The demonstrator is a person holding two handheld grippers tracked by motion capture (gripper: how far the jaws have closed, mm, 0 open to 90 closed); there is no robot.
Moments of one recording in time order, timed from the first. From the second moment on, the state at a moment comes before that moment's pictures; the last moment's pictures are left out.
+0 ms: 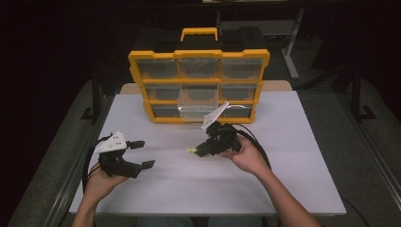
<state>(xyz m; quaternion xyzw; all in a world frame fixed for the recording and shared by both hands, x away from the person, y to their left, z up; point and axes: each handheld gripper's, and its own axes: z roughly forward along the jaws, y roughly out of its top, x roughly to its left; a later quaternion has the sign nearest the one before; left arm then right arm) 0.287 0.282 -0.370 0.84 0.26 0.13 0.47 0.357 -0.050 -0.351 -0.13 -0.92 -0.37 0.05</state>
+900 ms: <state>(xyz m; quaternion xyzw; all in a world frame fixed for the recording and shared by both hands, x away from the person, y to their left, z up) 0.287 0.283 -0.370 0.84 0.25 0.13 0.47 0.366 -0.057 -0.295 -0.08 -0.92 -0.39 0.05</state>
